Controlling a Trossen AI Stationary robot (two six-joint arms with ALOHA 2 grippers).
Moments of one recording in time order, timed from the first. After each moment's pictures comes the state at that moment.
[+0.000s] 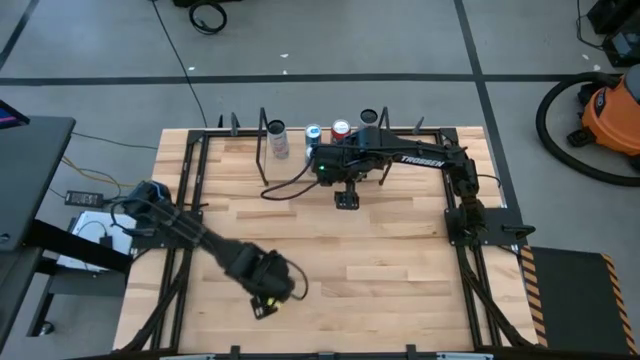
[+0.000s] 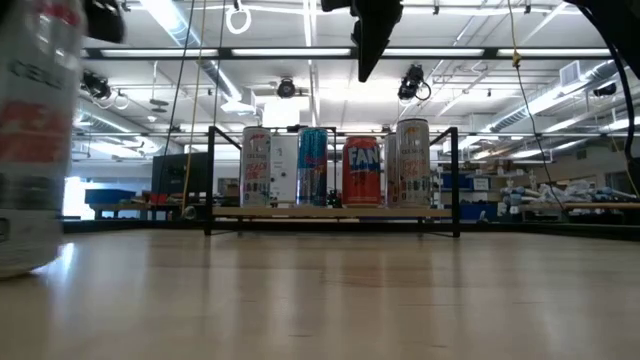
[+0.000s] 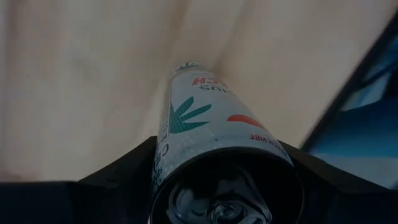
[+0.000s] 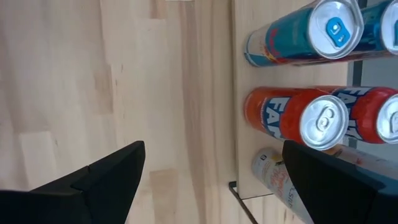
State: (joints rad) left arm -0.54 1.76 1.48 -1.15 0.11 -0.95; right arm -0.06 2.01 2.26 -1.57 0.19 -0.04
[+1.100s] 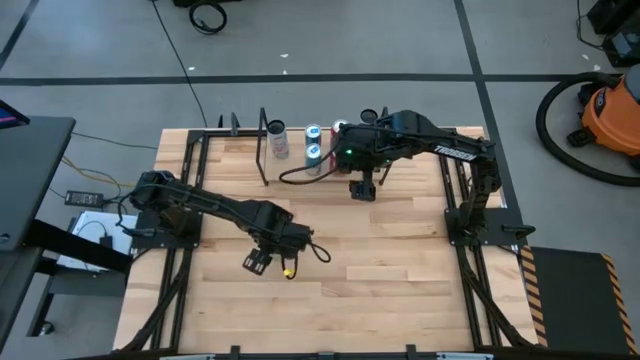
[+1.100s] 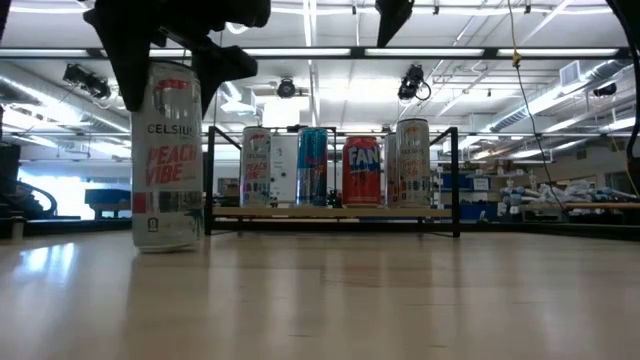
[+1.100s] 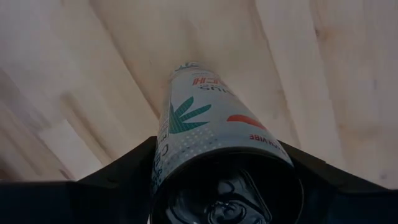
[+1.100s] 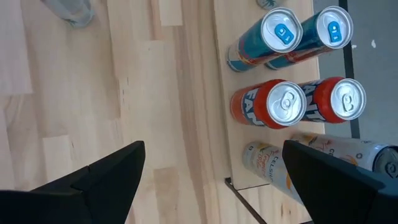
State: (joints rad) left arm -0.25 1.76 1.48 -1.26 0.01 0.20; right arm -0.07 1.85 2.23 -1.57 0.18 -0.02
